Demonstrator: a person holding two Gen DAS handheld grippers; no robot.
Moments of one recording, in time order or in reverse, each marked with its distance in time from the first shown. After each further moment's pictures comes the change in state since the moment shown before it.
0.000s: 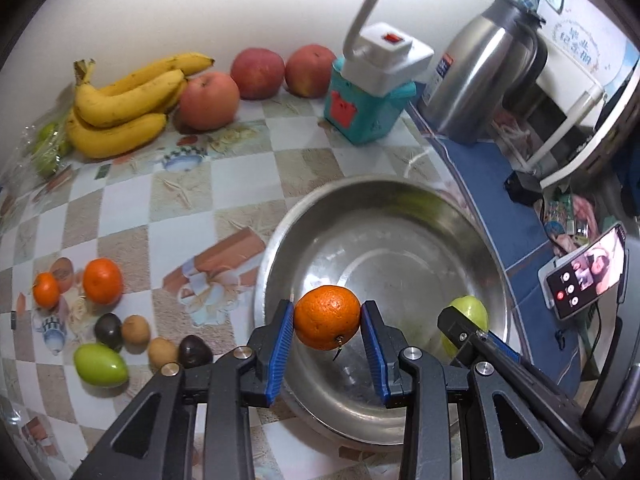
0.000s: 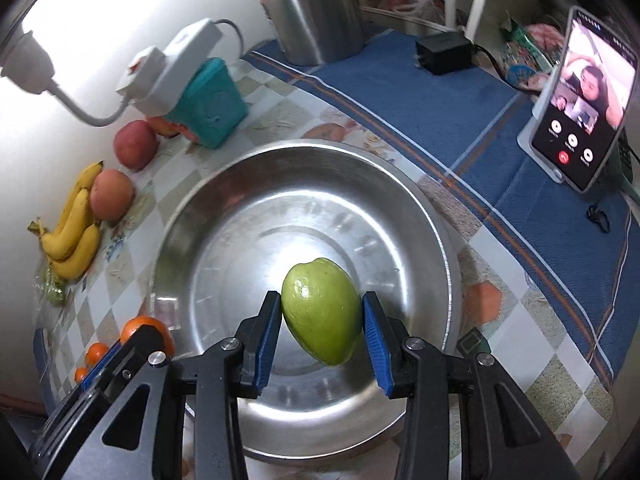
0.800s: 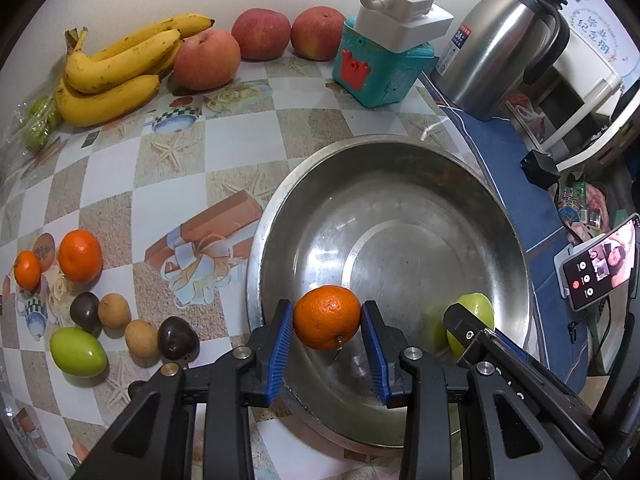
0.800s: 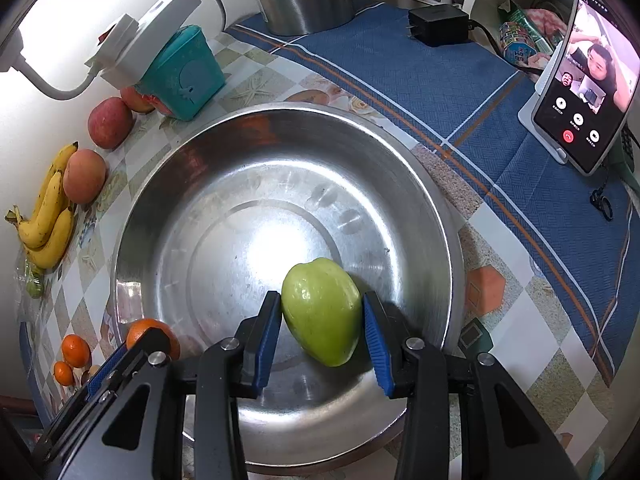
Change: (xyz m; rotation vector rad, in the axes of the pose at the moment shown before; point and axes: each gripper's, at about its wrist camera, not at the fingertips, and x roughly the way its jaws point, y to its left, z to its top) left arm 0.026 0.006 -0.008 -0.024 0.071 0.007; right arm 0.025 -0.003 -0.004 -0.007 0.067 -0.051
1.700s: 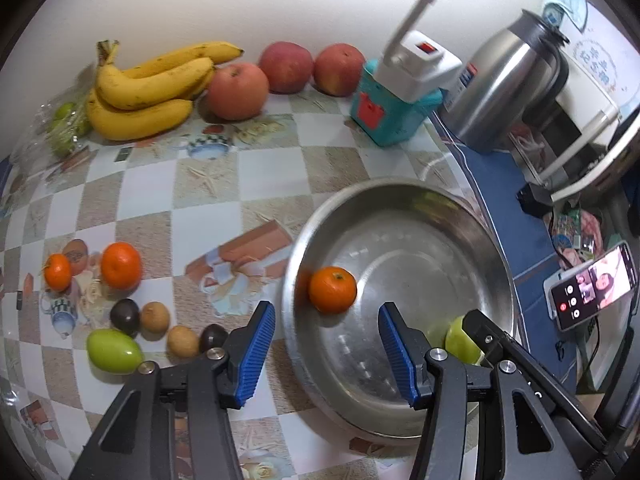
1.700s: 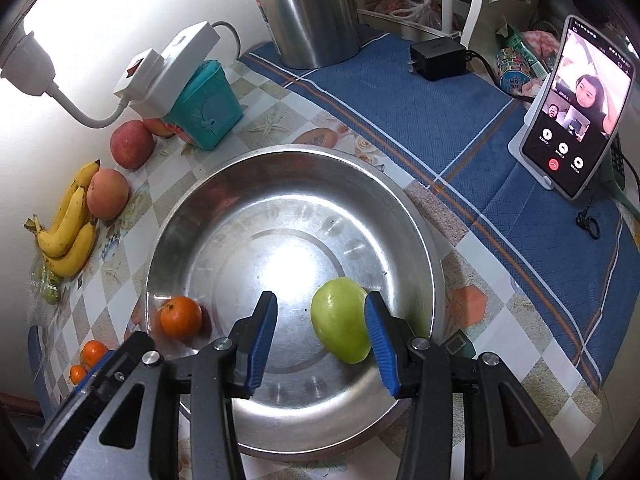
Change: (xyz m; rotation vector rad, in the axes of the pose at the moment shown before) left arm -0.040 0.016 0.008 -0.057 -0.071 0.013; right arm -0.033 -0.002 0.005 -0.016 -0.070 0.032
